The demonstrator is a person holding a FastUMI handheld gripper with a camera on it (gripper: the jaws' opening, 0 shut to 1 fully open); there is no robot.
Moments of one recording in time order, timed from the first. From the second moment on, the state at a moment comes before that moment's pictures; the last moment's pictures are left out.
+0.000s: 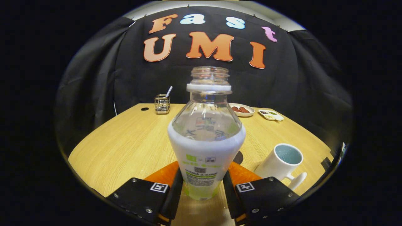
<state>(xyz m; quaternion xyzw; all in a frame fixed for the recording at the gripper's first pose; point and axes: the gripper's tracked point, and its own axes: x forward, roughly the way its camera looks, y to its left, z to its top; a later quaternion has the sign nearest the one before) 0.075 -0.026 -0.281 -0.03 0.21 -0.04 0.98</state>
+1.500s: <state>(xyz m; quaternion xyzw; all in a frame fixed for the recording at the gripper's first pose) 0.110 -0.026 -0.187 0.55 0.11 -0.05 0.83</state>
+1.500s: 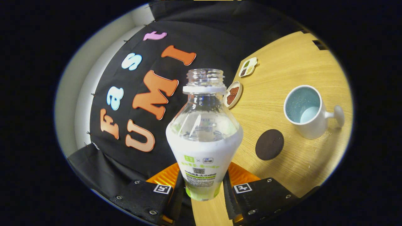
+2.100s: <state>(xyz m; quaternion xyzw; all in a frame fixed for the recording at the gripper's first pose) 0.124 -0.036 -0.186 0.67 0.10 -0.06 0.73</state>
